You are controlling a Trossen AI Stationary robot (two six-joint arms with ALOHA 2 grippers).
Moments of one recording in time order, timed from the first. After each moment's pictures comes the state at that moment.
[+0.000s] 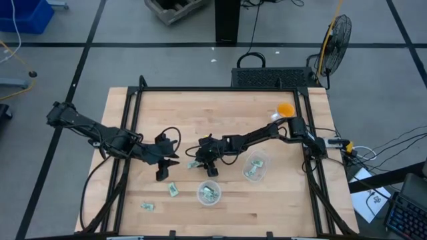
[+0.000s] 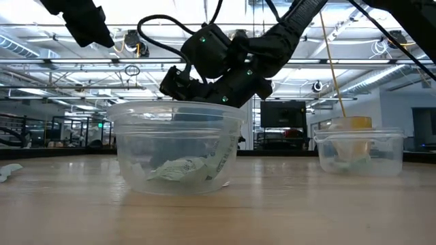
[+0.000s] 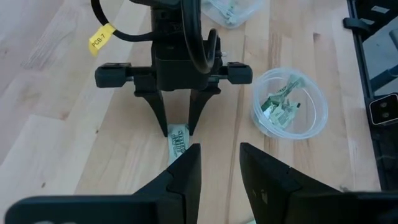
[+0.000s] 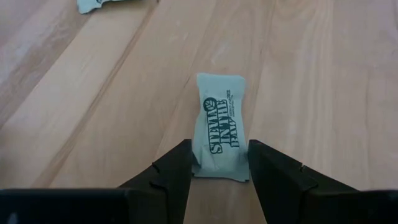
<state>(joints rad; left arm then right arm) -0.38 1.08 0.86 -0.60 -0.24 -0.52 0.02 2.21 1.33 0.14 -0.21 -0.17</state>
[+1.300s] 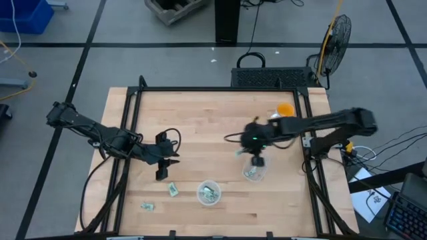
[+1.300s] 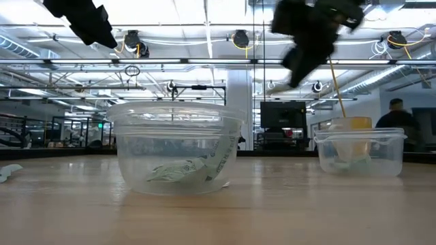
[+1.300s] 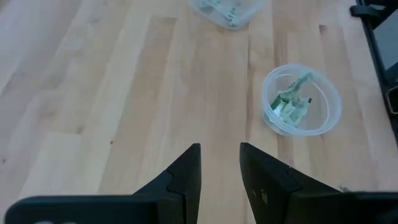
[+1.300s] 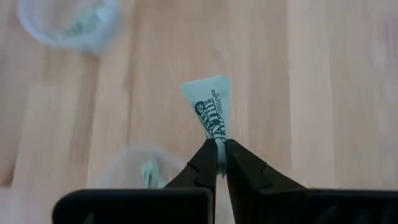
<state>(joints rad) -0.38 1.08 0.86 -0.60 -0.27 -0.42 0.03 1.41 1.03 -0.66 -0.10 0.03</state>
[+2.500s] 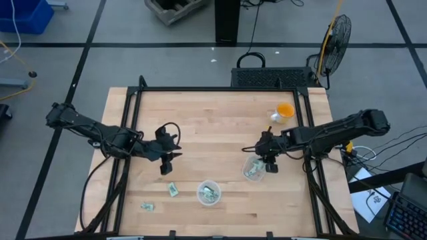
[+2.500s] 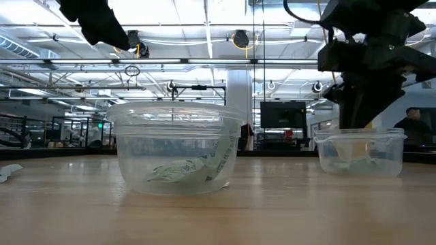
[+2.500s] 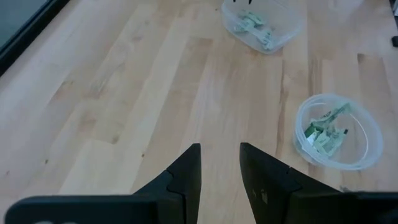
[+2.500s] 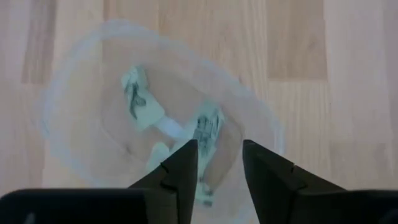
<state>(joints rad) -0.34 1.08 0.86 -0.57 -0.38 -0.44 0.10 1.19 0.61 -0.50 -0.03 0.11</state>
